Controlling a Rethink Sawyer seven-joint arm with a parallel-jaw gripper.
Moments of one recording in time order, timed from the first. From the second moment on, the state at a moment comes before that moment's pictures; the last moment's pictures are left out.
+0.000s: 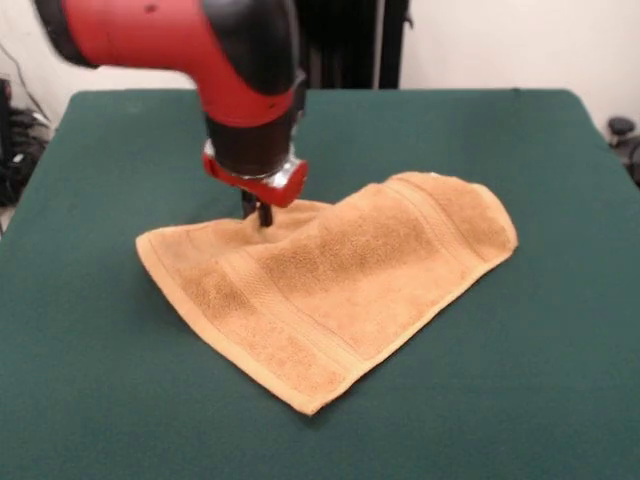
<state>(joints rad) -0.50 -0.37 0.23 1.42 -0.43 0.80 2.25</state>
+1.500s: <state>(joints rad) -0.64 -0.23 0.34 1.17 -0.40 1.21 2.10</state>
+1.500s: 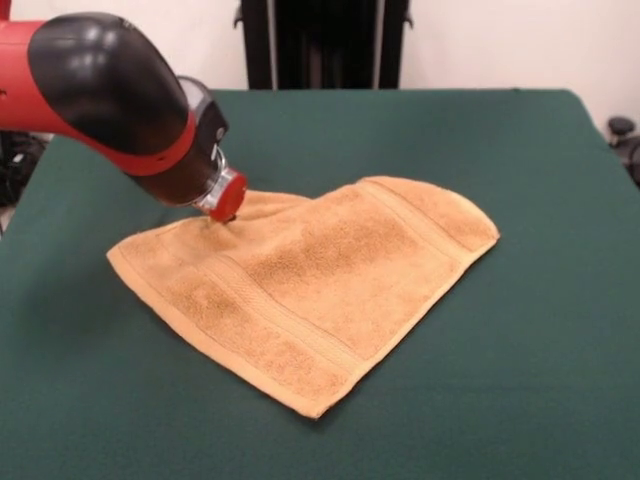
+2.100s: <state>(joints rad) -0.62 -0.24 0.36 1.11 -0.51 1.21 1.98</state>
